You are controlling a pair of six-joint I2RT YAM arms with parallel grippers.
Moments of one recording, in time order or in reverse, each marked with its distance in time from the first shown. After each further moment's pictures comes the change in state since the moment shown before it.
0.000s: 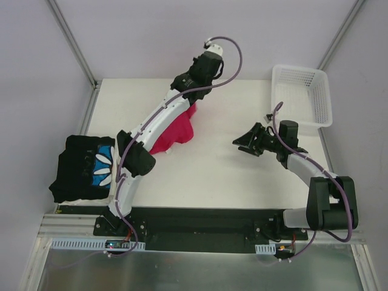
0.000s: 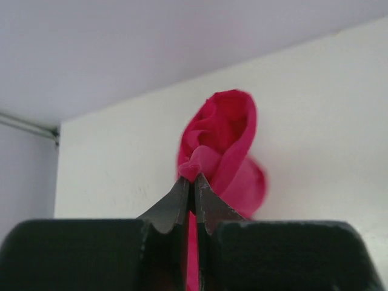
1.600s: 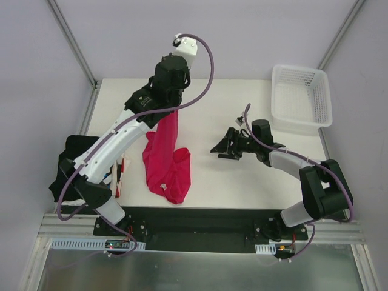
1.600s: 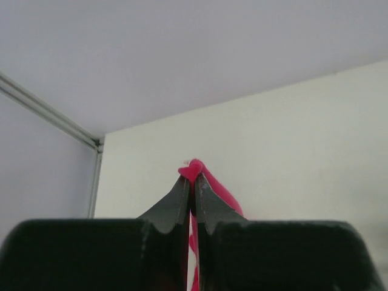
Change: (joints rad) left arm -0.120 -0.629 -0.375 0.162 -0.110 0.169; right arm 0.293 0.136 0.064 0.042 0.066 0.027
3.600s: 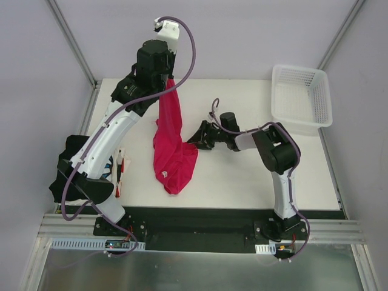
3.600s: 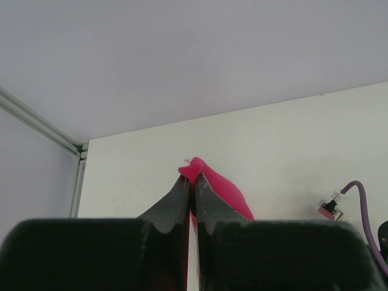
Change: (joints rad) left arm 0.165 0.048 0.066 -0.025 0.243 -0.097; right arm 0.138 0.665 0.436 0.293 0.014 0.176
